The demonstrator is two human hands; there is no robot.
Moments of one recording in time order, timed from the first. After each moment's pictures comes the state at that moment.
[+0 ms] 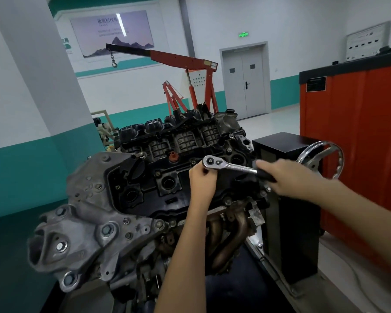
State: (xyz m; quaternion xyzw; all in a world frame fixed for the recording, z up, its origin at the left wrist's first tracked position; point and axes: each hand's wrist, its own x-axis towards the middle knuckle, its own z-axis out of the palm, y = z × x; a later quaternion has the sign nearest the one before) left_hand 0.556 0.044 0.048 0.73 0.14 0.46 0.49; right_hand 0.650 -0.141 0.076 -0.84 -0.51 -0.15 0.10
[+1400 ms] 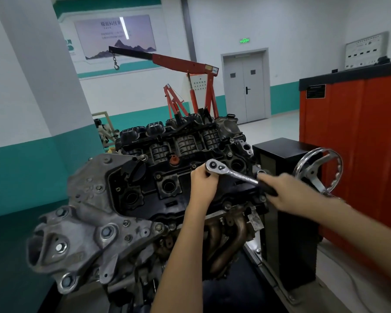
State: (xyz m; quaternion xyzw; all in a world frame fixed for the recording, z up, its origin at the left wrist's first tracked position) left_hand 0.554 0.046 0.053 0.77 0.14 0.42 0.47; right_hand 0.641 -0.147 0.058 -0.84 -0.50 -0.09 0.18
